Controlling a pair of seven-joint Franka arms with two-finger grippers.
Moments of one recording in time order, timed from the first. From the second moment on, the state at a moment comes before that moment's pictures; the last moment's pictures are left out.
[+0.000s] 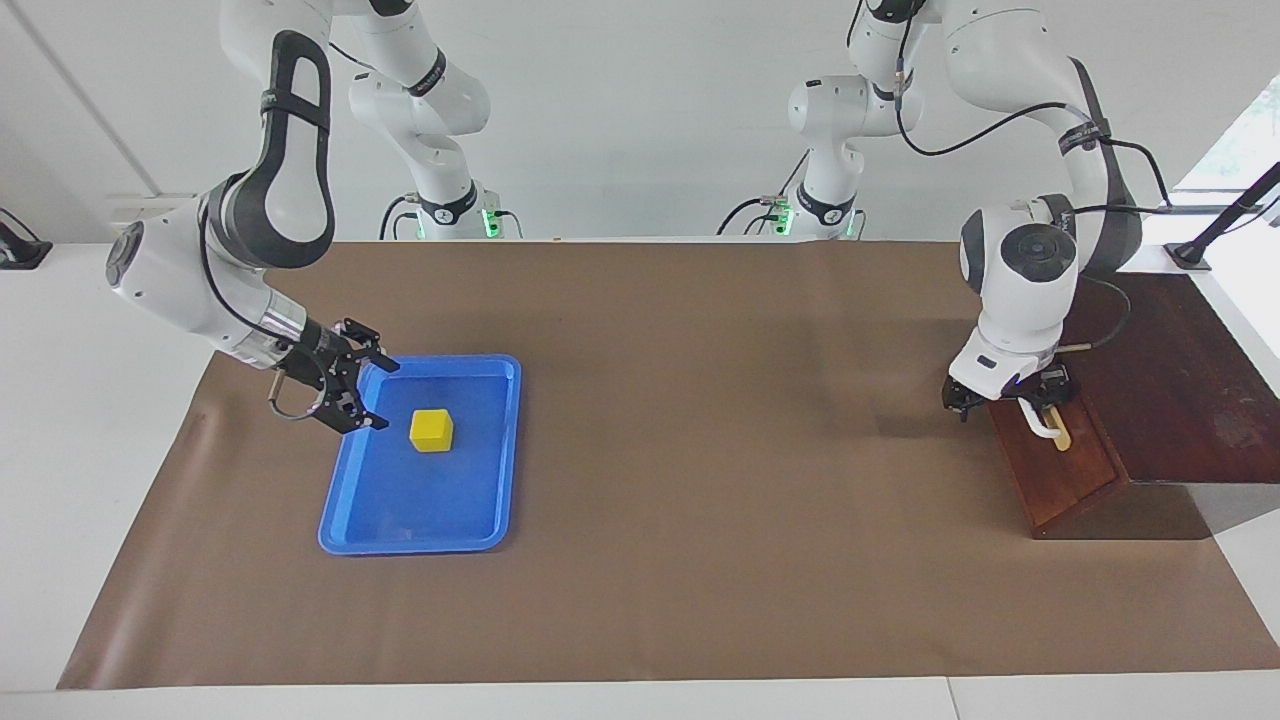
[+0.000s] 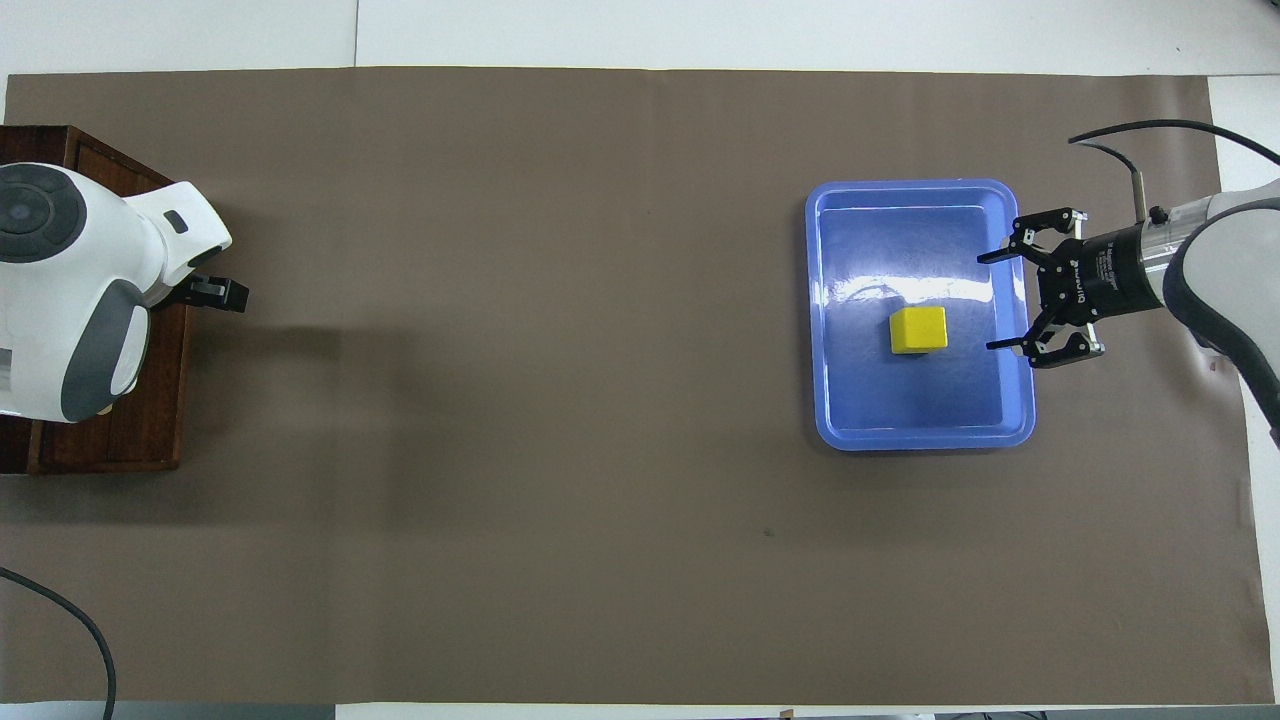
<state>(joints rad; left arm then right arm) -0.06 0.21 0.03 -1.94 0.39 2.21 -0.04 -0.09 0.23 -0.06 -1.88 0.59 1.94 1.16</state>
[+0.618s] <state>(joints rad) -0.09 0.22 -0.10 -1.92 0.34 2.22 -0.33 -0.11 0.32 -0.06 -1.89 0.65 1.95 1.09</state>
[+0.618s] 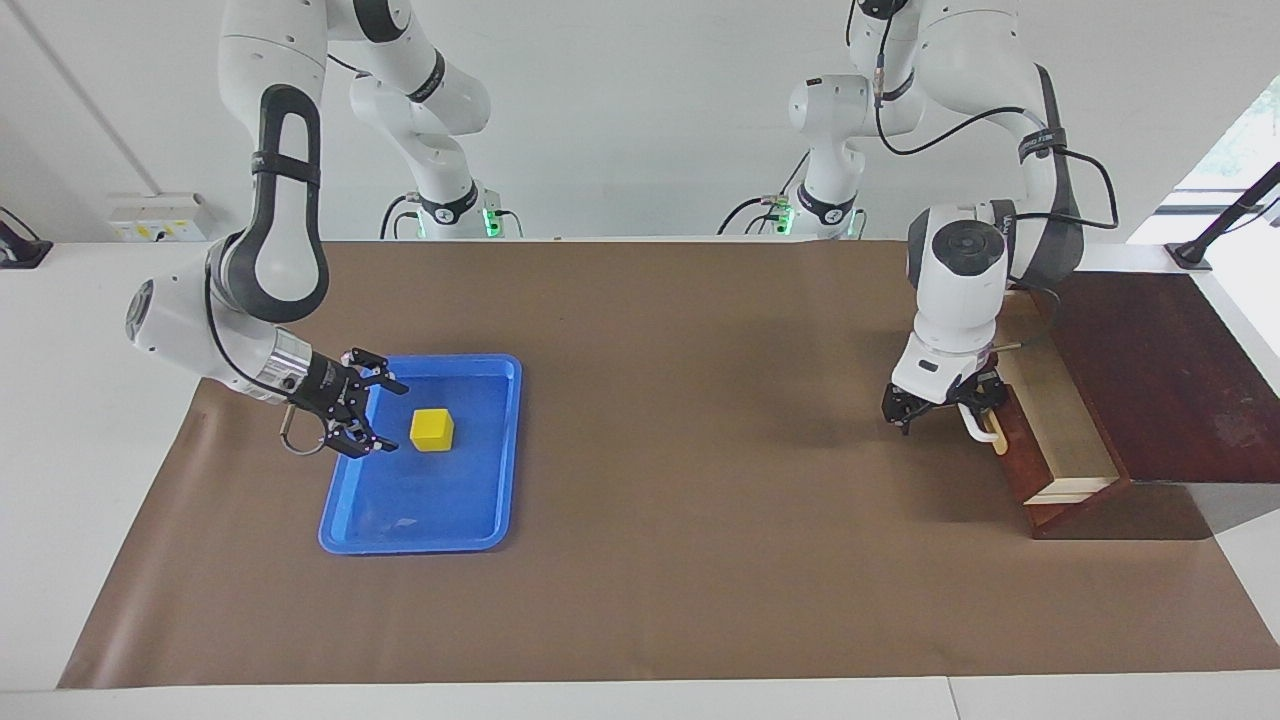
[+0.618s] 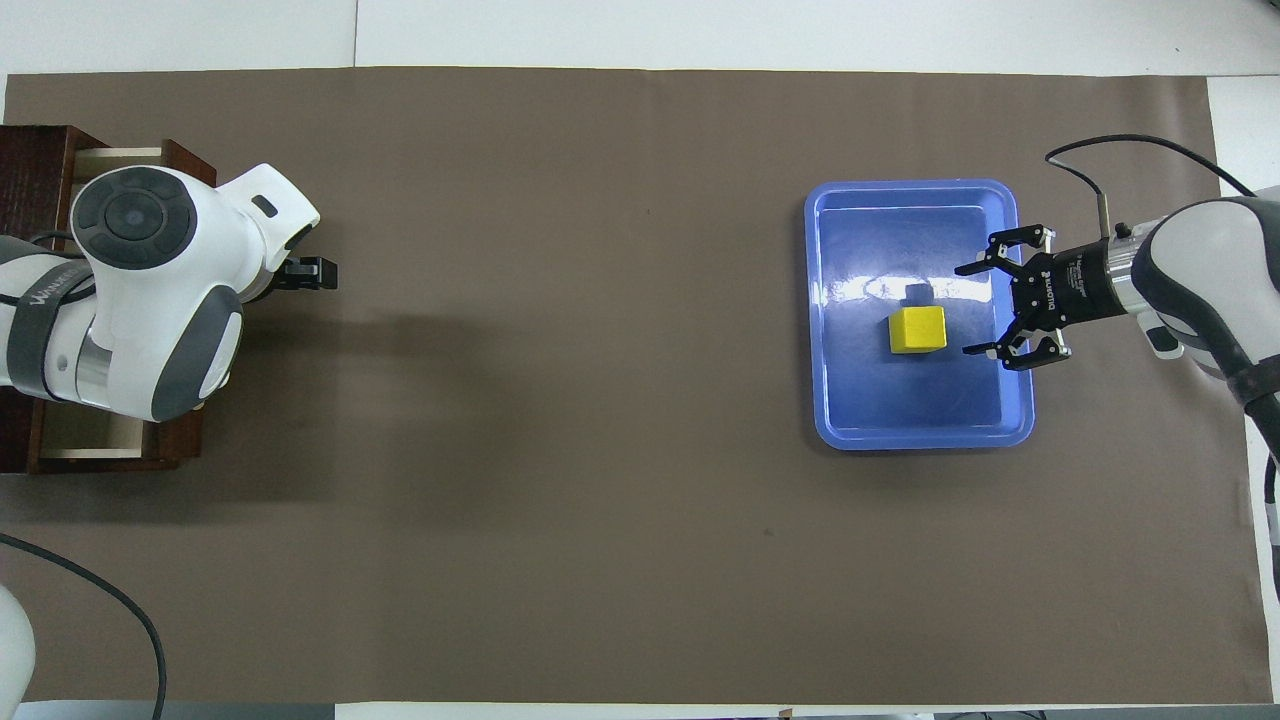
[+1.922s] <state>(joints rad) -0.11 0.30 -0.21 -1.70 0.30 2.02 -0.55 -0.07 0.35 -0.06 -2.02 0.77 2.10 0.97</state>
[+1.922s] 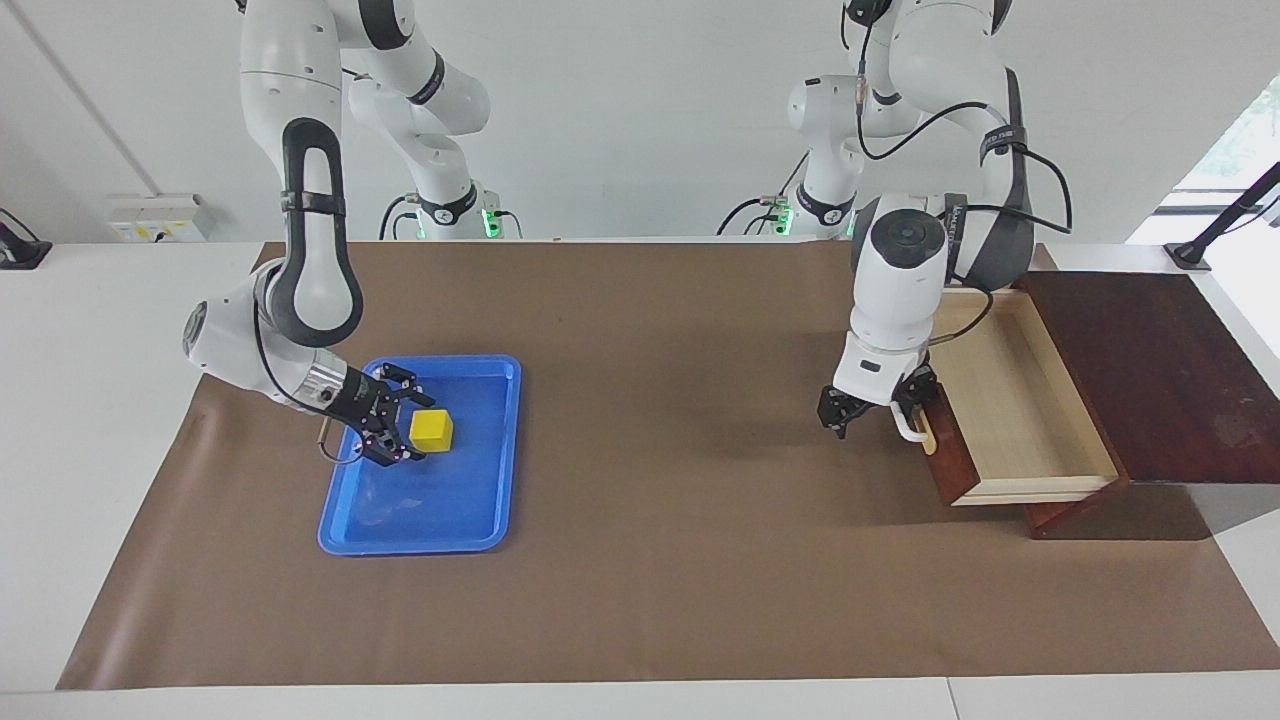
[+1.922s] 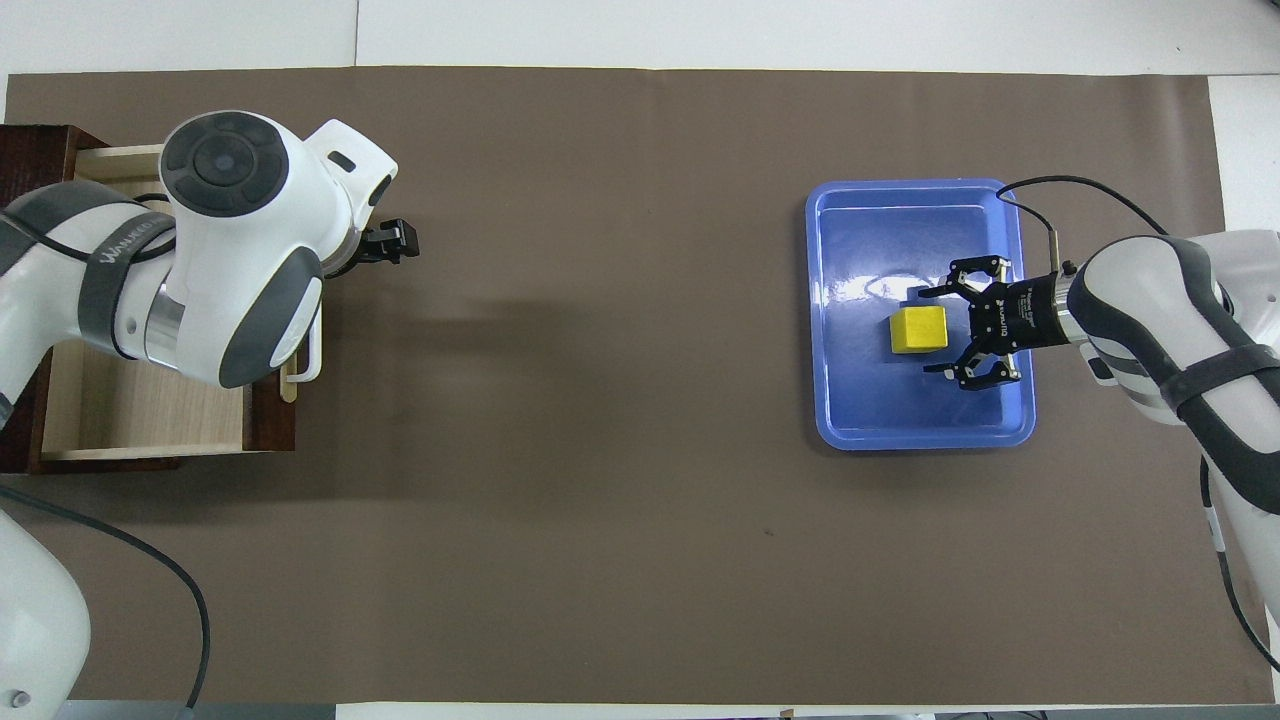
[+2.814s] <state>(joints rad) -0.11 0.33 -0.18 -1.58 0.21 1.91 -0.55 -0.07 0.35 -0.06 -2.05 0.82 2.13 0.90</state>
